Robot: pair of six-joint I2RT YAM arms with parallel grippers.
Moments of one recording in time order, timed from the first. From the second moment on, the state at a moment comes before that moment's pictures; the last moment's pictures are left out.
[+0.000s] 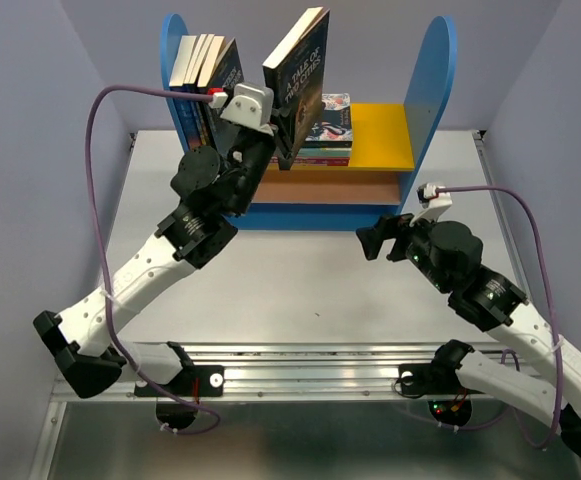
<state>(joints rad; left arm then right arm) -0.86 1.25 1.48 0.23 -0.35 0.11 0.73 0.76 0.87 -0.33 0.30 0.39</state>
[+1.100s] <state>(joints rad) -0.55 1.47 1.53 0.36 -0.52 0.26 0.73 0.81 0.87 -0.33 0.29 0.34</state>
